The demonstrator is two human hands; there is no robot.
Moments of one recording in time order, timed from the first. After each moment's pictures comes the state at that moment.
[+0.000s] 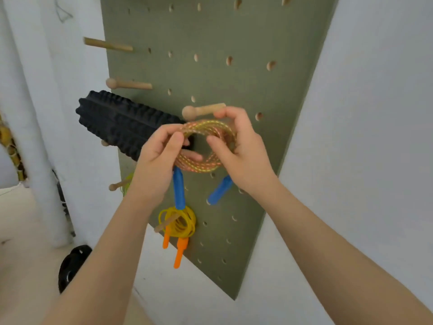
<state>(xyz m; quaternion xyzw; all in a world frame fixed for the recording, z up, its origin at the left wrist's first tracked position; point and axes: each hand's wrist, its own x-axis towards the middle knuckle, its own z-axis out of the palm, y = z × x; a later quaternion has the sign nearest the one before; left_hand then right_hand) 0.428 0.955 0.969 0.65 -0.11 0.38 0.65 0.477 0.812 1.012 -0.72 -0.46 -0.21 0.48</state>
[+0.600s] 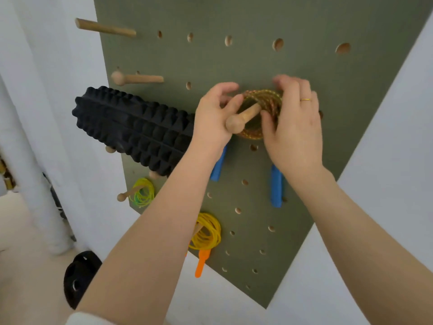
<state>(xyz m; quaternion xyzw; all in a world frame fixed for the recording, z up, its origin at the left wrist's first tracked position) 0.527 0.980 1.020 0.62 -0.07 0.32 0.71 0.533 0.856 1.019 -0.78 -0.28 -0.50 0.24</state>
